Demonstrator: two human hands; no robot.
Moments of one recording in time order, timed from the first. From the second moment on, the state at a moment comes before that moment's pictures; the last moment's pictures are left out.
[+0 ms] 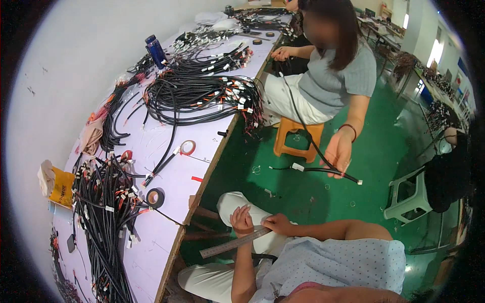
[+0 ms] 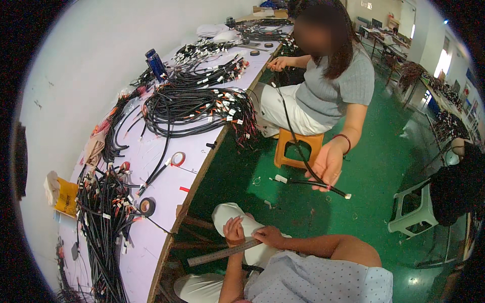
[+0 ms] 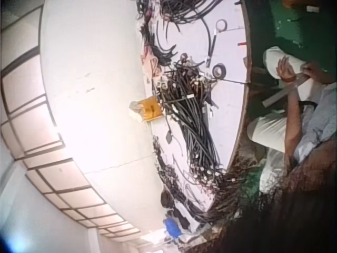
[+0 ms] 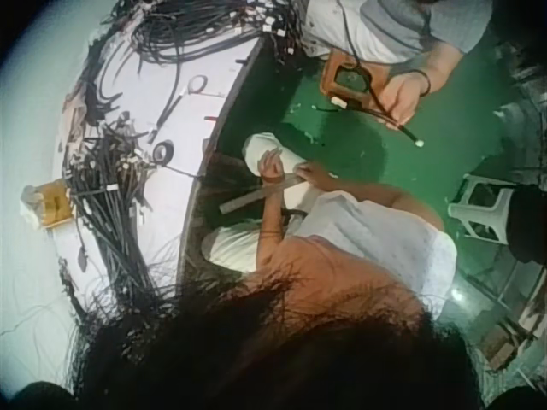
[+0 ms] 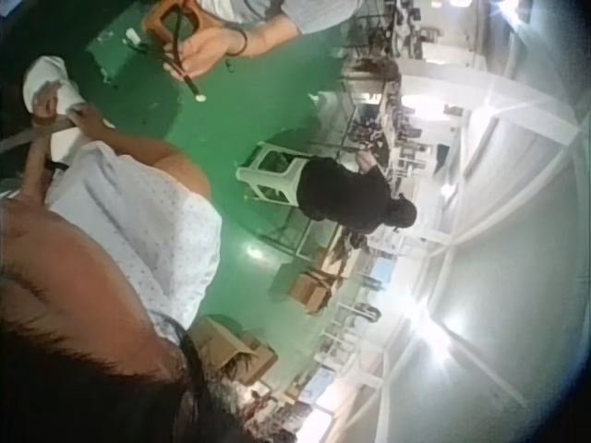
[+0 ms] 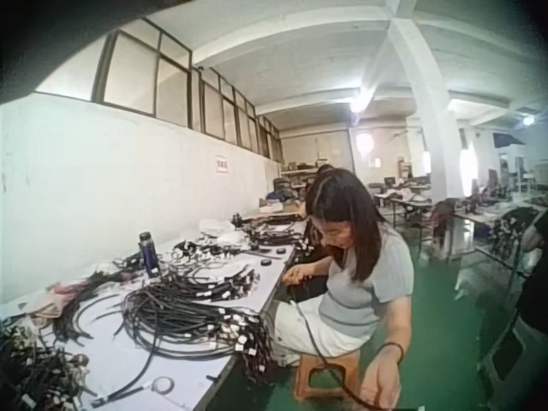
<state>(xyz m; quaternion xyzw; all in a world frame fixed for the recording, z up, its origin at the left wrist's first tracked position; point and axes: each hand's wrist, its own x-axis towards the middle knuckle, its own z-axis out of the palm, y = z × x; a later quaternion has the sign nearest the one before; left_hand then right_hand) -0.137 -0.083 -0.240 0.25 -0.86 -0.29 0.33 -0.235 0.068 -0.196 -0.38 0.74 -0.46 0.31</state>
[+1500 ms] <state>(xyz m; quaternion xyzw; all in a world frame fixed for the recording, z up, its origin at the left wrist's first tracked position) -0.137 -0.082 -0.243 0.26 -0.86 -0.29 0.34 -0.233 0.066 -0.185 -0.36 0.74 -0.47 0.32</state>
